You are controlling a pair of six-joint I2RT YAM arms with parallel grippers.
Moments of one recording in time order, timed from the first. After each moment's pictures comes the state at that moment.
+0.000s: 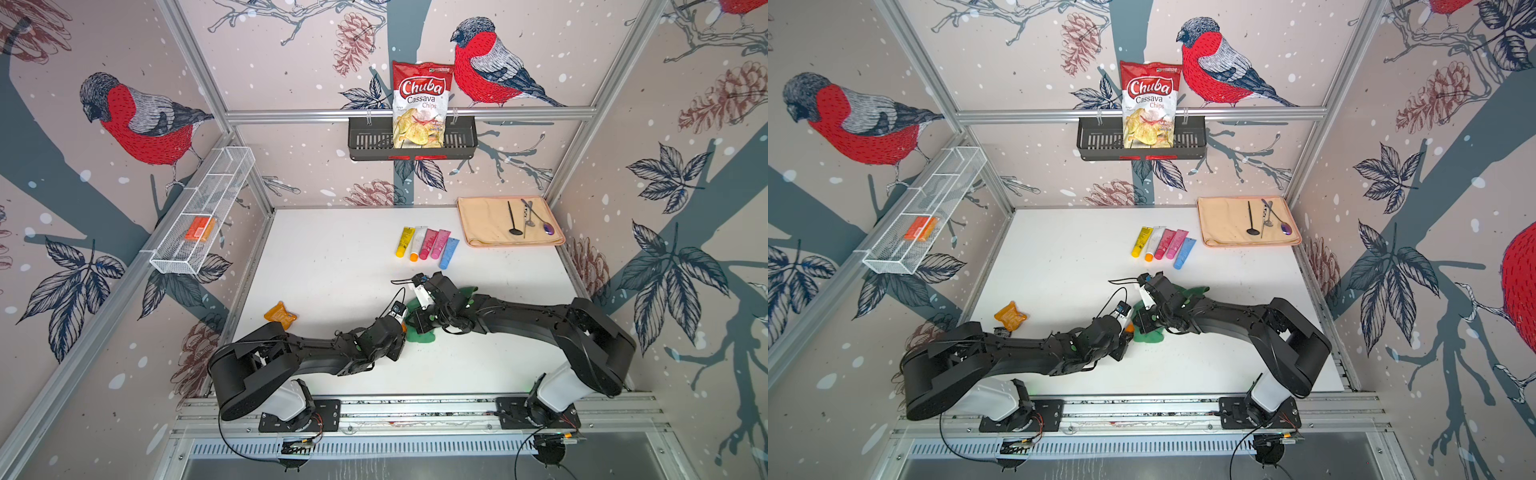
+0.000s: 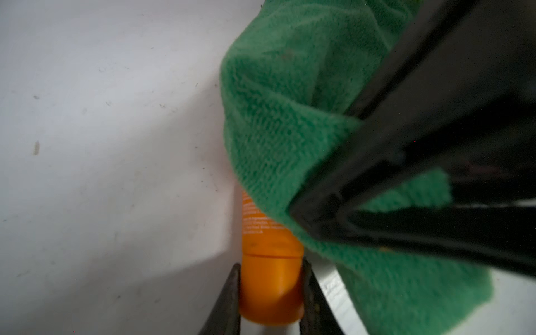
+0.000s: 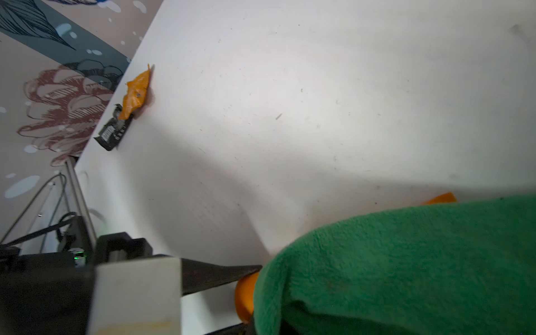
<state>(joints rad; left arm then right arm) -1.00 1.45 0.43 0.21 -0.17 -0.36 0.89 1.59 0.81 -0.07 -0.34 0.42</state>
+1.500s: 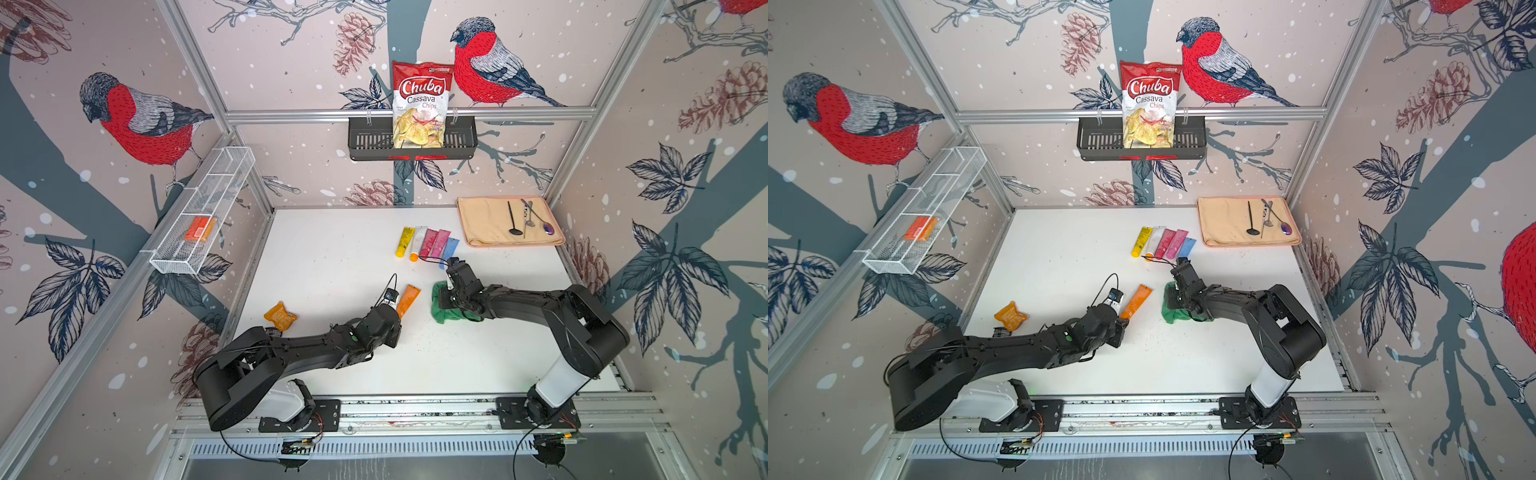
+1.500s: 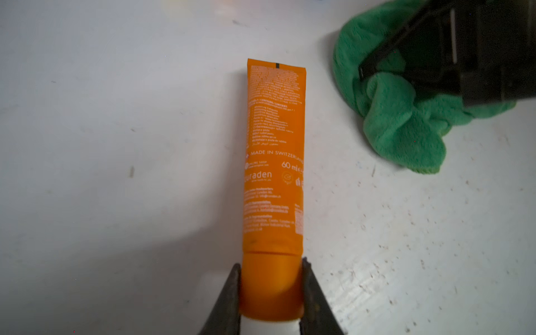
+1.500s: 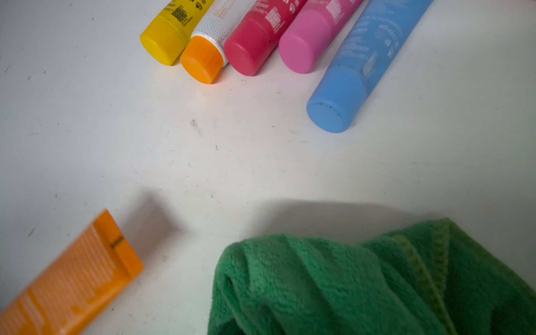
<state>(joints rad) -0.90 1.35 0.50 0.08 -0.24 -0.40 0.63 1.68 0.77 -0.02 0.01 0.39</state>
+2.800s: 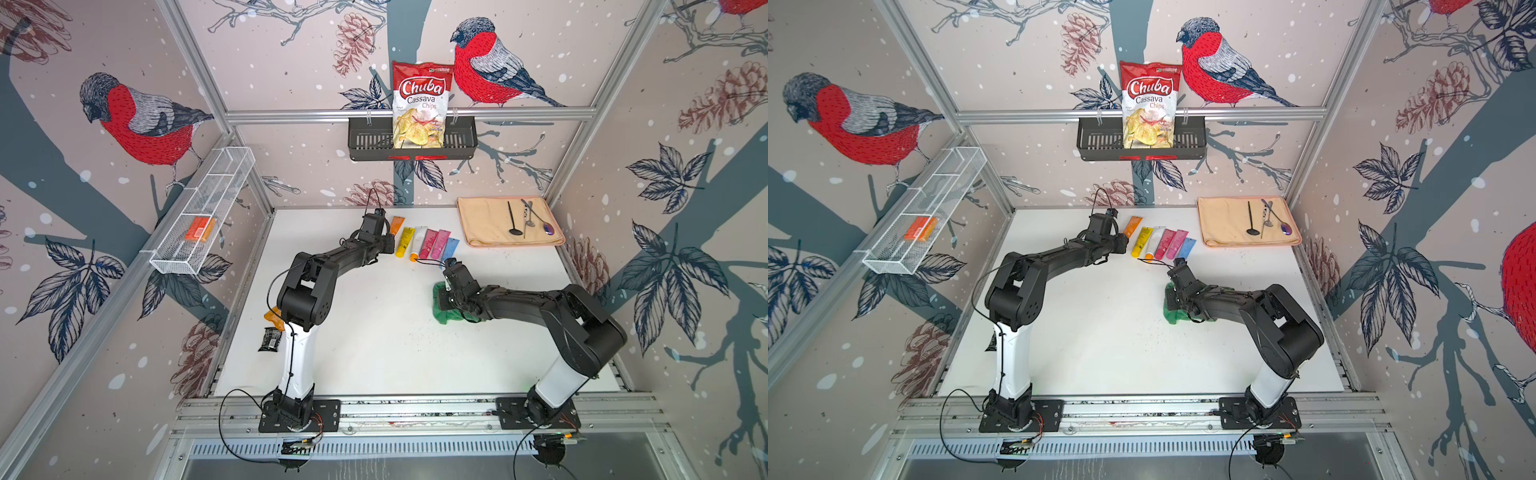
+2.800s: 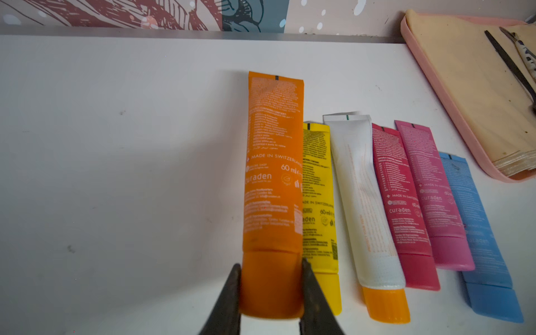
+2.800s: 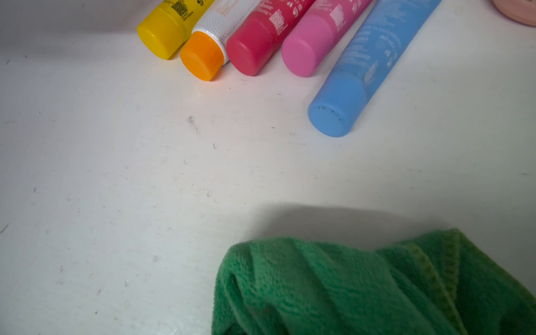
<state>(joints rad) -0.39 2.15 1.48 -0.04 0.09 -0.26 0.66 1.70 0.78 -0.03 0.07 0.36</state>
